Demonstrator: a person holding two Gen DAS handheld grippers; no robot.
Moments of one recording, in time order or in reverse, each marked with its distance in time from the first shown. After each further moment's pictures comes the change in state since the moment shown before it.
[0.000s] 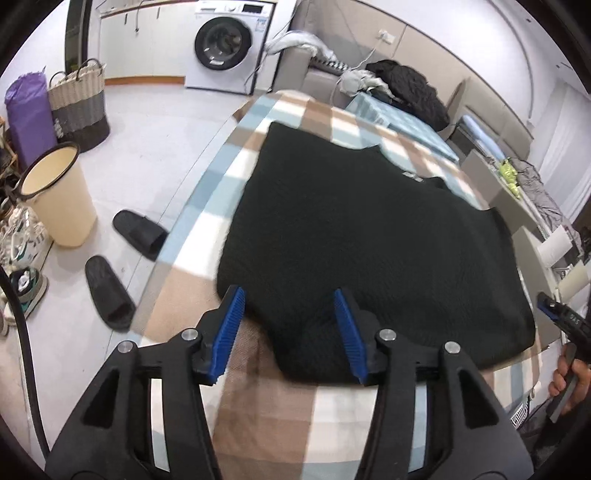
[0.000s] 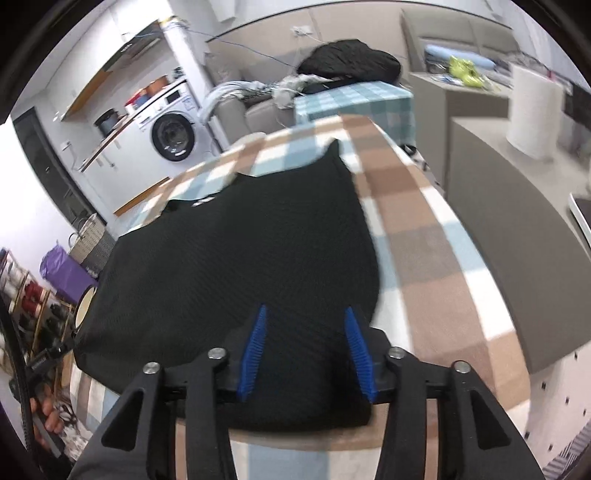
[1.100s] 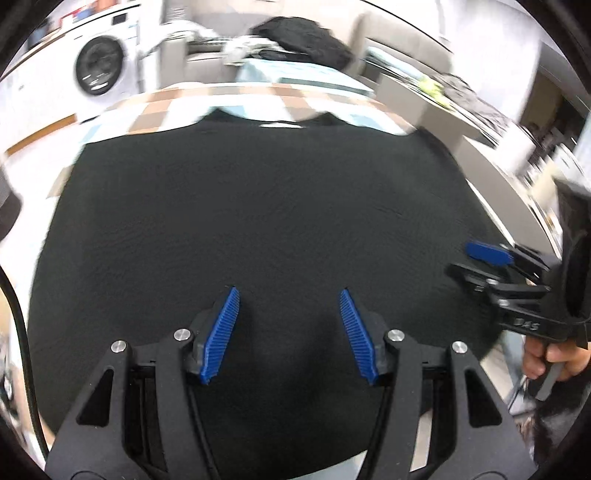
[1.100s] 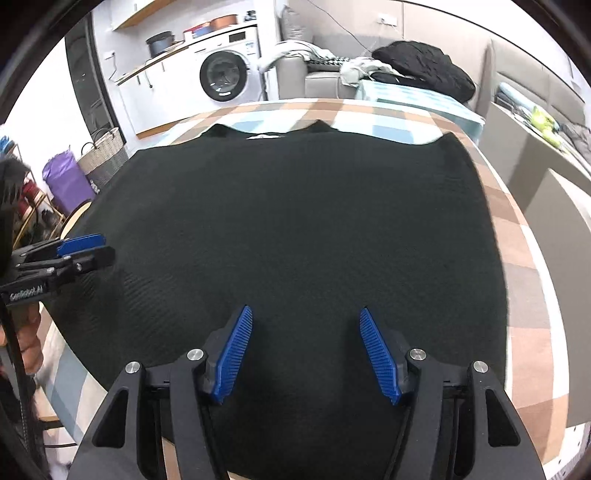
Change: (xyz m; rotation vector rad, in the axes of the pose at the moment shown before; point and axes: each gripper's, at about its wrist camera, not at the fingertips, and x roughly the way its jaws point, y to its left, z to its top) left arm 0.090 -0.155 -0.001 0.387 0.128 -0.190; right arm 0.089 0.086 -0.017 -0.315 0.085 -0.029
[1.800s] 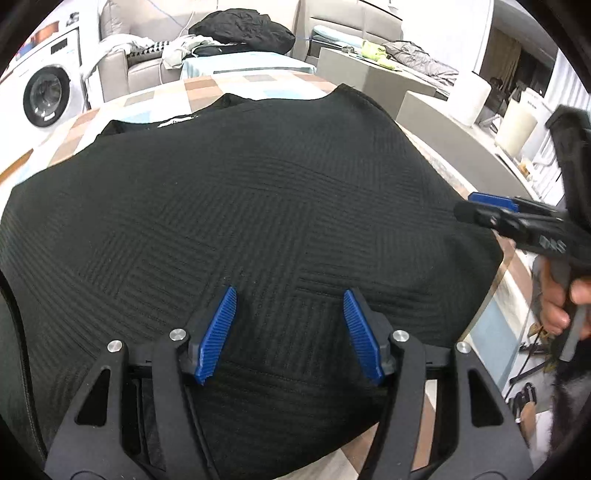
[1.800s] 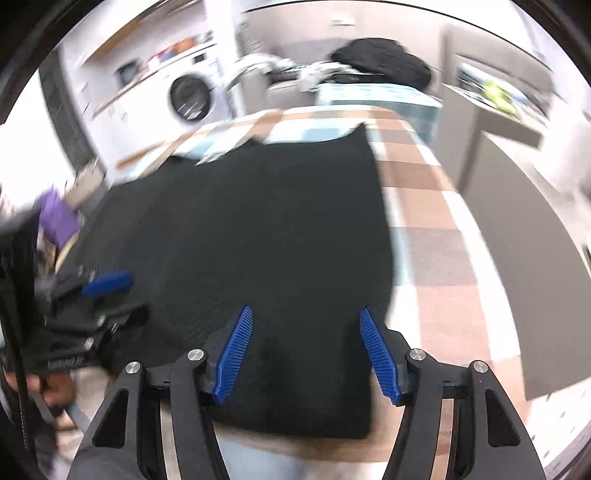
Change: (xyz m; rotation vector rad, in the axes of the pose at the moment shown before) left arm 0.035 -0.090 -0.004 0.147 0.043 -0.077; right arm -0.044 -0.084 -0.023 0.178 -0.034 -0.031
